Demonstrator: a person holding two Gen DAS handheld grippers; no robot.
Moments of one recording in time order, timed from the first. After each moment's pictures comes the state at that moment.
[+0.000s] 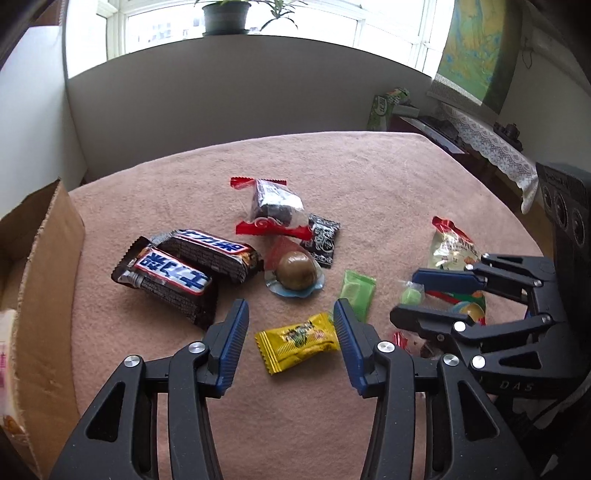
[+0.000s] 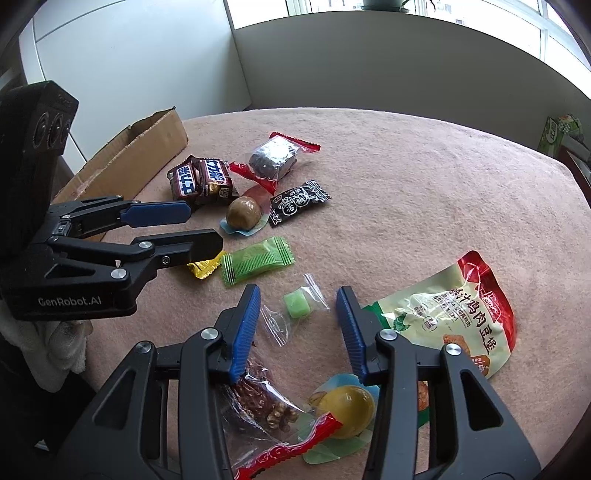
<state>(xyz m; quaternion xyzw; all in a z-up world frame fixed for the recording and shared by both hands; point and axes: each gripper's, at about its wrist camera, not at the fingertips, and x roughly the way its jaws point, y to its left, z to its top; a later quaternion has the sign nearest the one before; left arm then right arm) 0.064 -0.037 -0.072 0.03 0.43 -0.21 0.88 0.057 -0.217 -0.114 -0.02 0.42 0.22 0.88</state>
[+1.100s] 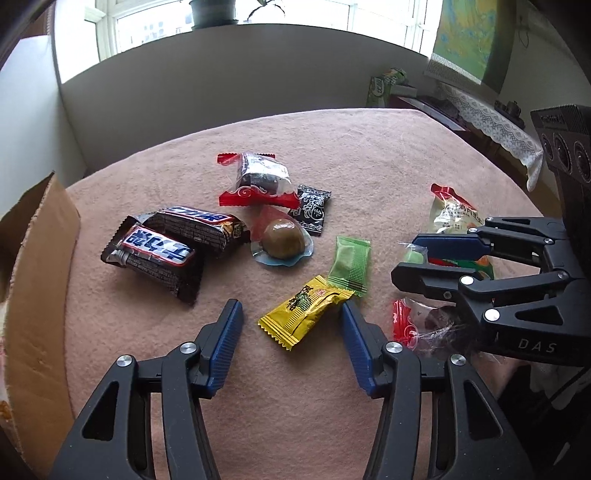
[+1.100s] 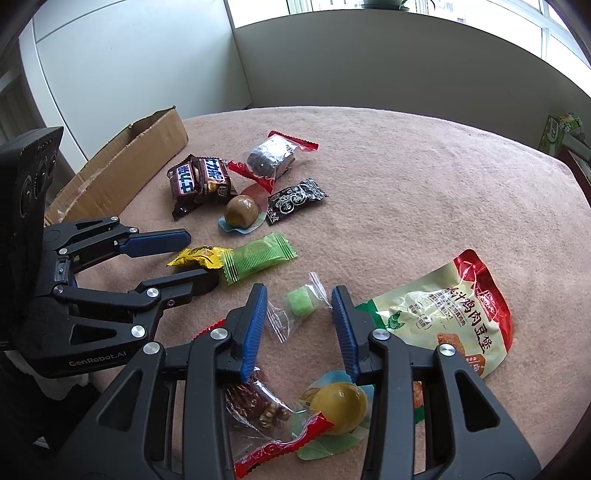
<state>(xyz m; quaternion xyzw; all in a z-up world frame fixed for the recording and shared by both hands) 0.045 -0.049 -0.085 0.08 0.43 -0.20 0.87 0.056 -0.218 -0.113 -0.02 0.43 0.22 0.88</state>
